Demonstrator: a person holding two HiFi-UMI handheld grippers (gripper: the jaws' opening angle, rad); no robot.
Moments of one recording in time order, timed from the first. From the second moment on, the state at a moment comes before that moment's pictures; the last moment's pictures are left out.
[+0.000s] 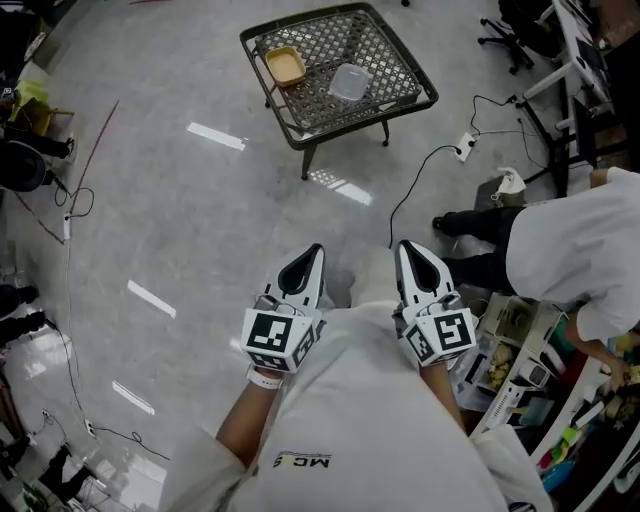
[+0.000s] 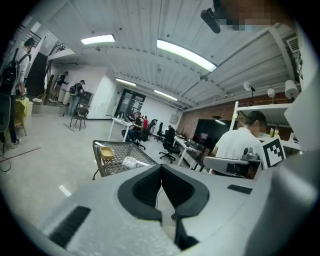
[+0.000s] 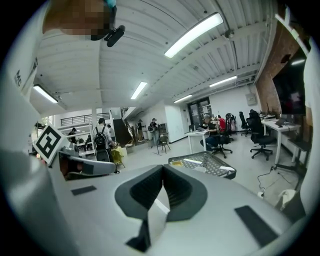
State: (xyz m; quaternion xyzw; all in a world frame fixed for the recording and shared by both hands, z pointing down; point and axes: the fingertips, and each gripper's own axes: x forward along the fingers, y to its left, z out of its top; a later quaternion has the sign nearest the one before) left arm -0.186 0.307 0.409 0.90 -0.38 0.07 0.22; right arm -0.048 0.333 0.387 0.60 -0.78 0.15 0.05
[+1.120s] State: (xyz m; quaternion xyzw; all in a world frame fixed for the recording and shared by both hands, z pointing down) left arm -0.042 -0.018 0.397 0.87 -0.44 0.15 0.18; right arm 0.087 -0.038 0.413 0.52 -0.83 0.21 0.00
